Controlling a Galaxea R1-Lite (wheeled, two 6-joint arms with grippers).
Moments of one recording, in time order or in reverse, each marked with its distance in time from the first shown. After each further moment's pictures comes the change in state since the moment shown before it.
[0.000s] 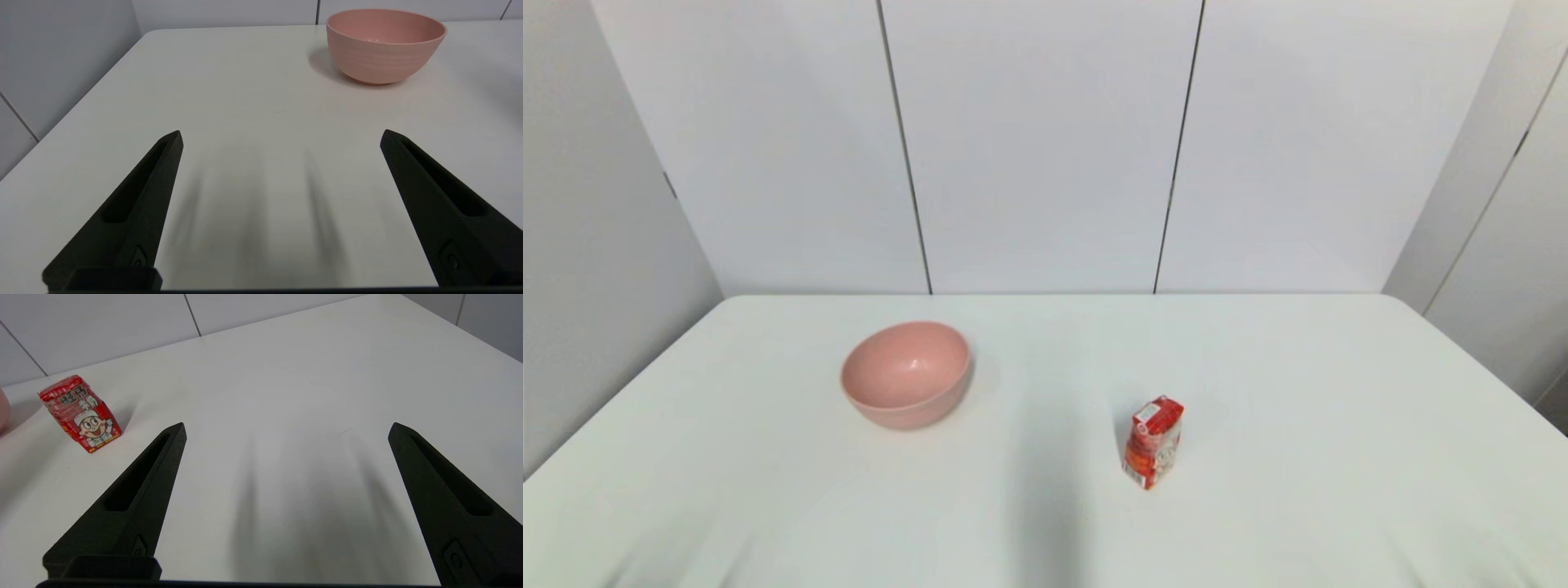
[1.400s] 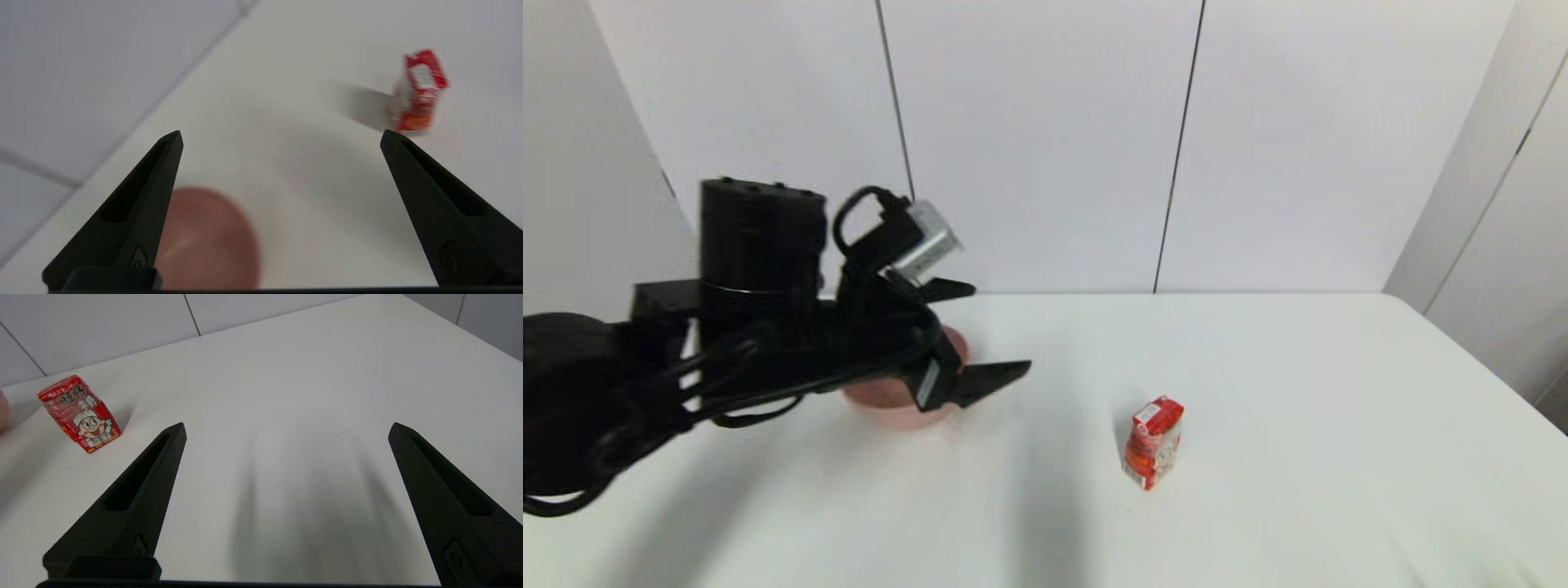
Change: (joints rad) left arm -0.580 1.602 -0.902 -0.343 -0.292 0.354; right arm 0.000 0.000 0.000 0.000 -0.001 0.000
